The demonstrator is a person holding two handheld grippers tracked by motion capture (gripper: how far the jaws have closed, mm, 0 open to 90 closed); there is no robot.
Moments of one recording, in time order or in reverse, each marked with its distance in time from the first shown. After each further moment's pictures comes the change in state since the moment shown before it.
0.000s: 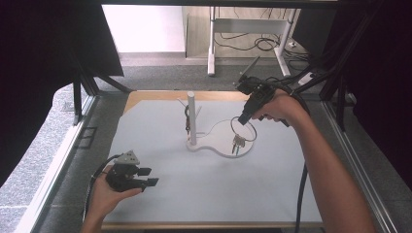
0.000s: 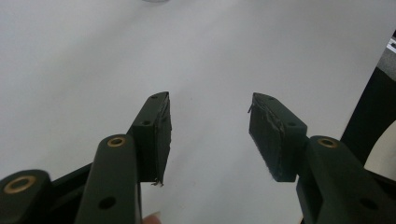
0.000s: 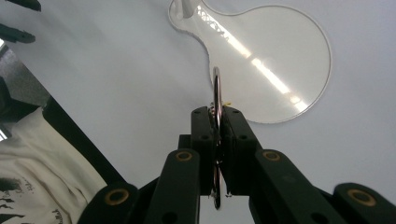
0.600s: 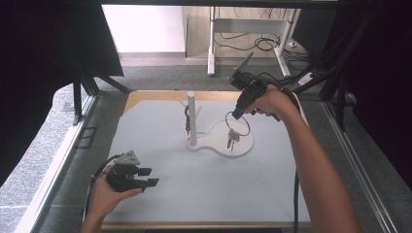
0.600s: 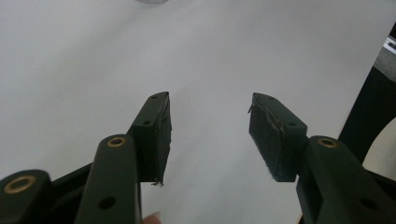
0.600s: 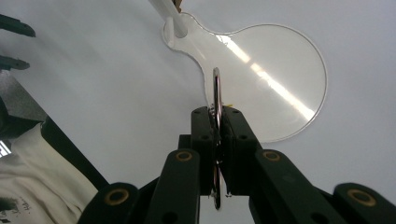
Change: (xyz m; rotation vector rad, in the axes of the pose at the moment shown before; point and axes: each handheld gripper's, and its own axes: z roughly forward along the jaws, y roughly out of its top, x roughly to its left) left arm -0.001 0.000 0.000 -0.004 -0.008 0.003; right arm -0.008 0.023 0.010 -0.014 0.002 0.023
